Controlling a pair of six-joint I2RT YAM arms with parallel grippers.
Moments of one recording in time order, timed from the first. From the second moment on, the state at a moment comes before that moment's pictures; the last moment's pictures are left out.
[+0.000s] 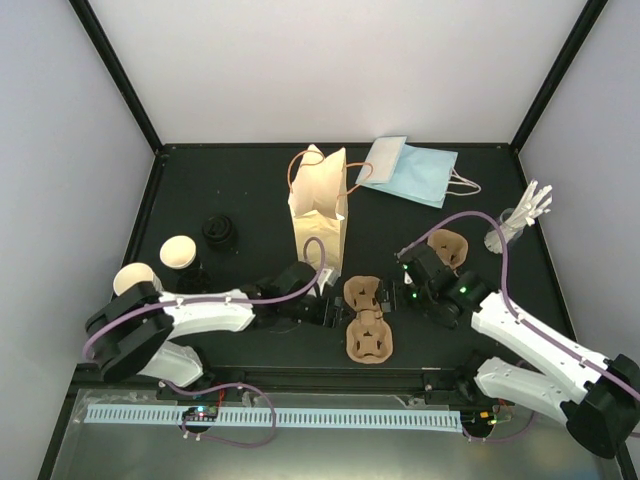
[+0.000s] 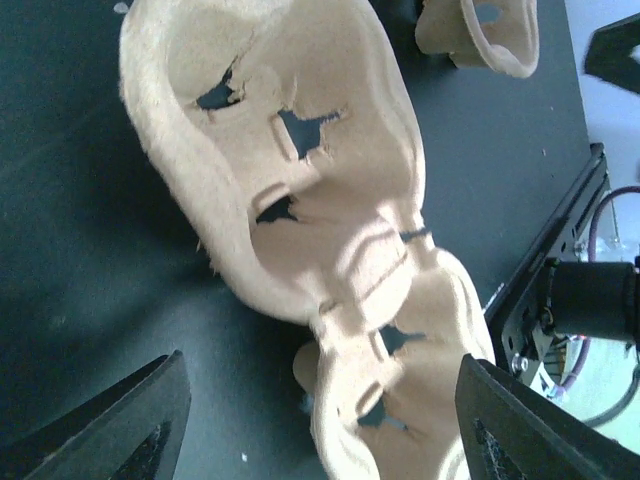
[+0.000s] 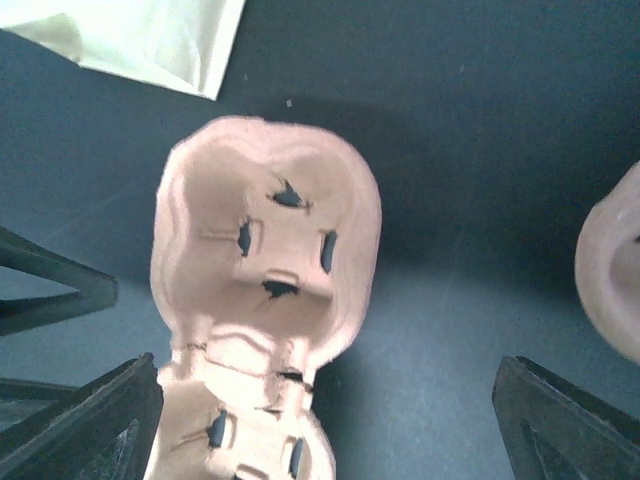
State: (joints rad) left arm -0.96 1.44 0.58 0.14 0.33 -0.81; right arm 0.73 0.98 0.72 -0.75 0.00 0.57
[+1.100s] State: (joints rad) left arm -0.93 0.95 0.38 -0.19 0.30 -0.78; right arm 1.06 1.12 0.62 -0.43 -0.19 0.79
